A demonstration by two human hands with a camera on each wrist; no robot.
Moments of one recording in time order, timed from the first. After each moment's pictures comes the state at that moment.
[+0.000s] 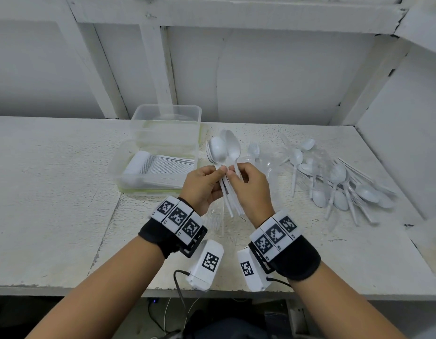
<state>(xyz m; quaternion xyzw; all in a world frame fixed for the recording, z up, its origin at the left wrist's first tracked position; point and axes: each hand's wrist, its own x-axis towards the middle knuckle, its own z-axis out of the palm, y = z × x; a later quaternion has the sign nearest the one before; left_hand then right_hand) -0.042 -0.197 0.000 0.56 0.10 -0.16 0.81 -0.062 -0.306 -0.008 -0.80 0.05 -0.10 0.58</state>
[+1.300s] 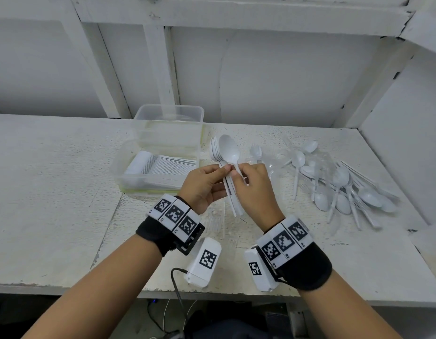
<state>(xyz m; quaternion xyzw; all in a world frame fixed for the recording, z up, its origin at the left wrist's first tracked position) -0.038 -0.193 0.006 0.54 0.08 -0.20 0.81 -0.061 -0.313 0.000 -0.88 0.01 -0.09 0.46</state>
